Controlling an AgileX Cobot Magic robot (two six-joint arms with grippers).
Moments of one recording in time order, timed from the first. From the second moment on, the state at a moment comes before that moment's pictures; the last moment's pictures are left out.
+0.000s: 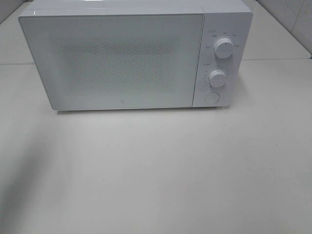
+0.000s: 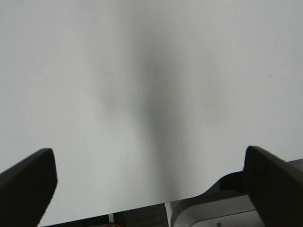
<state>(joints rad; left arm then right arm) -0.11 1.22 -1.00 -0.06 1.14 0.10 0.05 0.00 -0.50 0.00 0.97 -0.01</state>
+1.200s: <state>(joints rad) 0.03 0.38 -0.52 -0.13 1.08 0.11 0.05 0.00 -0.50 0.00 0.97 -0.01</state>
